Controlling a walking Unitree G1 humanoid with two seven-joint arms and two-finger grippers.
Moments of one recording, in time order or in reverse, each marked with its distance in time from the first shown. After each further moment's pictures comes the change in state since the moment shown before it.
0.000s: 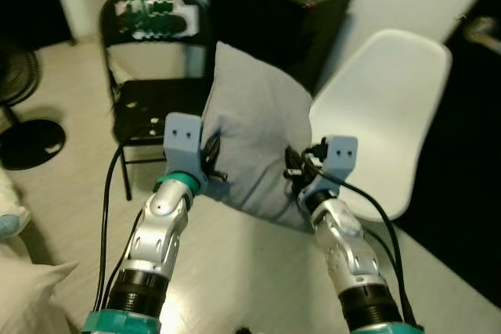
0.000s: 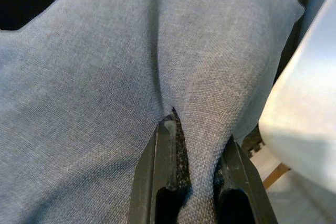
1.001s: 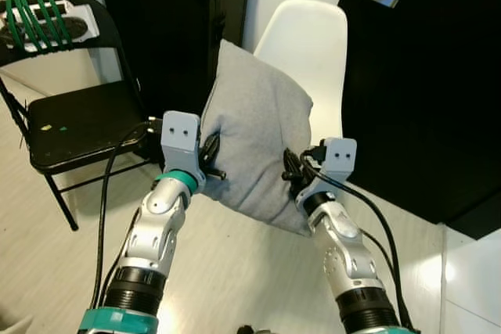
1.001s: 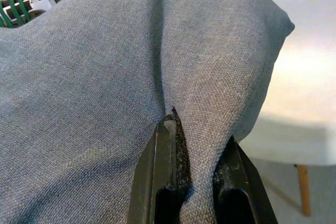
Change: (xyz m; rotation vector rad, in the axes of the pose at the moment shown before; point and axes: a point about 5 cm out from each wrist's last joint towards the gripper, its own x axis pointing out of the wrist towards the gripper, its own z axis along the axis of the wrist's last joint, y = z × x) left arm 0.001 -0.009 -0.001 -0.044 -0.007 -0.046; right arm -0.005 -0.009 -0.003 -0.010 0.010 -0.024
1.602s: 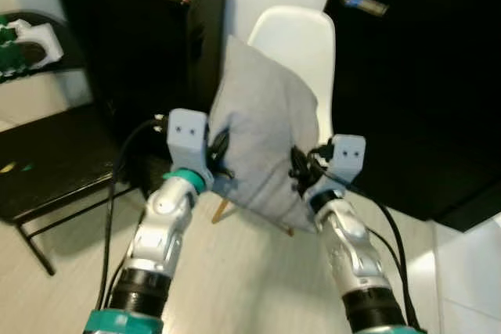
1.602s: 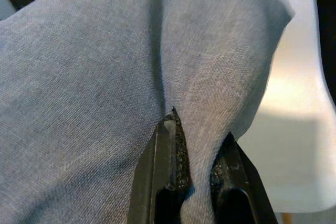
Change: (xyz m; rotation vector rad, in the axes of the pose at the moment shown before) left arm -0.001 -0.001 0.006 0.006 -0.030 -0.022; right arm 0.000 0.000 0.005 -0.002 -0.024 -0.001
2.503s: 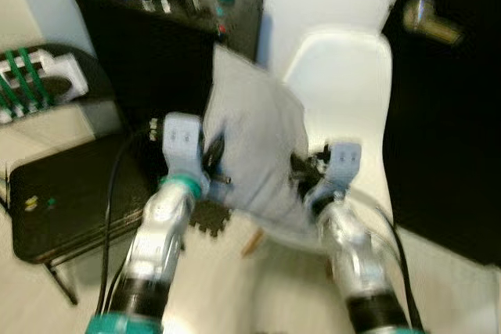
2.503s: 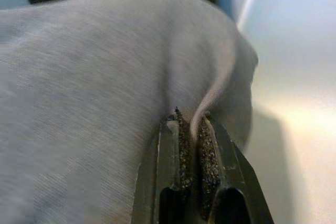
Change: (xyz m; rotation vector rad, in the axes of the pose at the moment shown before) left arm -0.001 -0.007 -0.004 -0.011 0.009 -0.028; right arm -0.001 -0.005 -0.002 -0.048 0.019 -0.004
